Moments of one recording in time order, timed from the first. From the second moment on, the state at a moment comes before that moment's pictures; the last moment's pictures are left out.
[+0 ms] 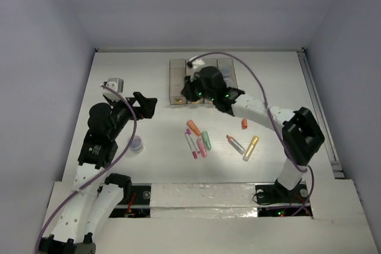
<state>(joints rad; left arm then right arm) -0.21 0.63 0.70 -0.19 0.22 -0.38 0.69 1.74 1.33 0.02 -0.03 0.24</state>
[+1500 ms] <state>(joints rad) -0.17 0.54 0.79 -0.38 -0.38 -0.49 1.21 2.18 1.68 -0.15 0.20 0.07</state>
